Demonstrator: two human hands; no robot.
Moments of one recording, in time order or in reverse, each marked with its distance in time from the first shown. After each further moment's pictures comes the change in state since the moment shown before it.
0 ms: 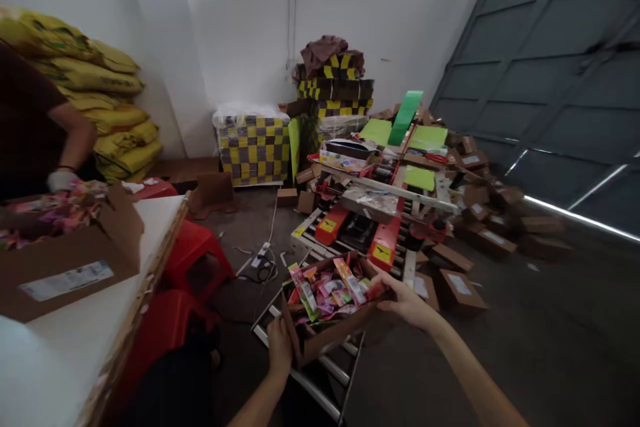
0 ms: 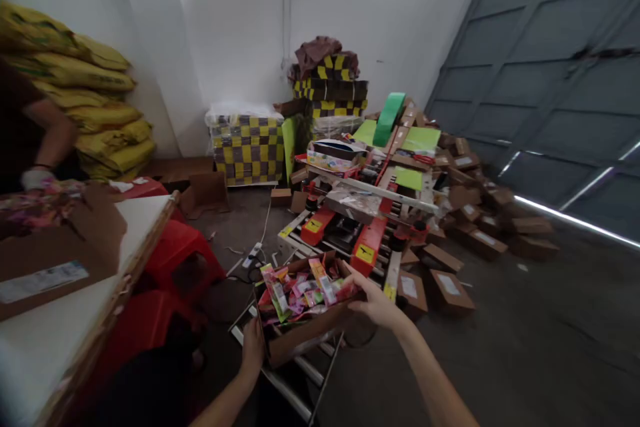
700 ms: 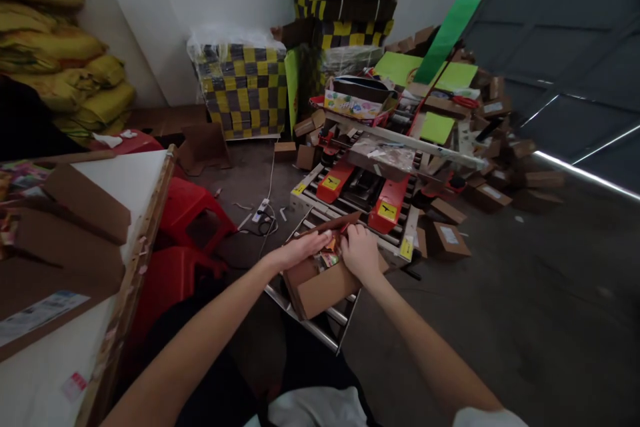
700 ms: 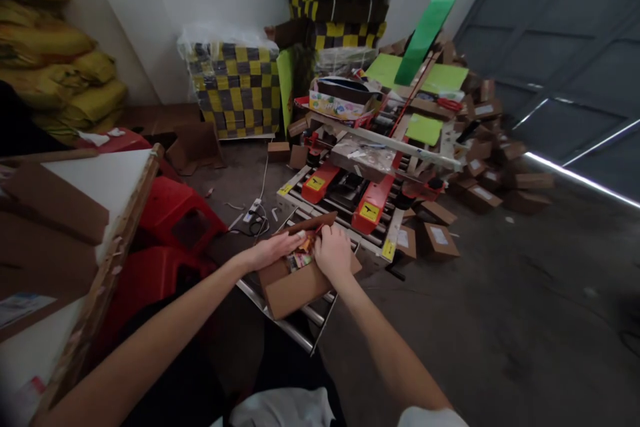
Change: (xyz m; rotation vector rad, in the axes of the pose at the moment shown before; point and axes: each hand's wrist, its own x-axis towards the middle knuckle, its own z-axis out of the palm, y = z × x) left_hand 0.005 0.103 0.015 0.819 -0.613 0.973; right_hand 0.055 -0.025 0.090 -0.829 0.325 0.185
